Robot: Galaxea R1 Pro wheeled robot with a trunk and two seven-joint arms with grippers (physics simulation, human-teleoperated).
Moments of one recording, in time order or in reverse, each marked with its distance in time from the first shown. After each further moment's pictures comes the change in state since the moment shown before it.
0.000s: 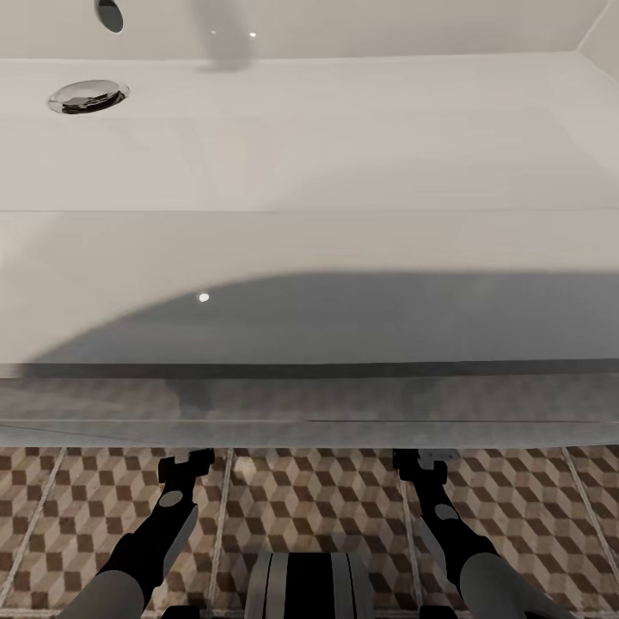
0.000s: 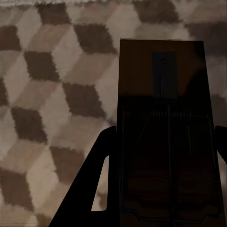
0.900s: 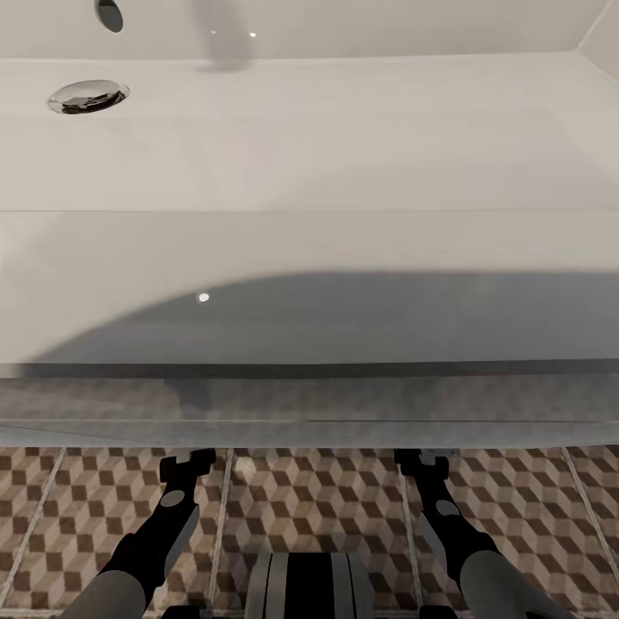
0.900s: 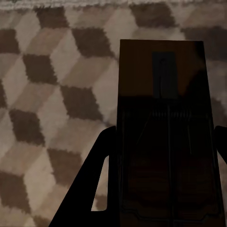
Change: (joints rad) left arm 0.000 -0.005 0.000 -0.001 -0.004 -0.009 0.004; right arm 0.000 0.000 -0.001 -0.030 -0.002 0.000 0.000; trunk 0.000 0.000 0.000
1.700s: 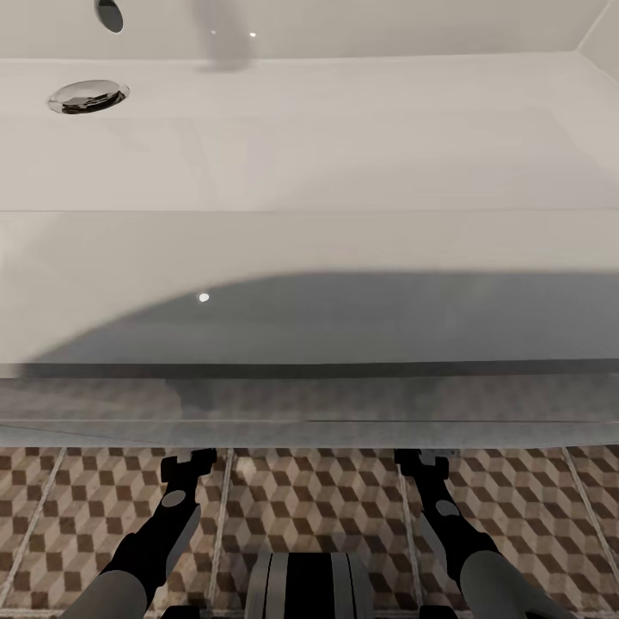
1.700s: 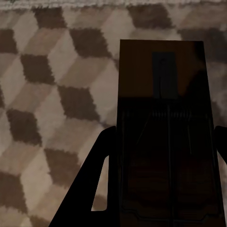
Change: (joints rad) left arm 0.000 -0.005 -0.001 -0.002 0.004 -0.002 0.002; right arm 0.000 0.000 0.001 0.003 0.000 0.000 0.000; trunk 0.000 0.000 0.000
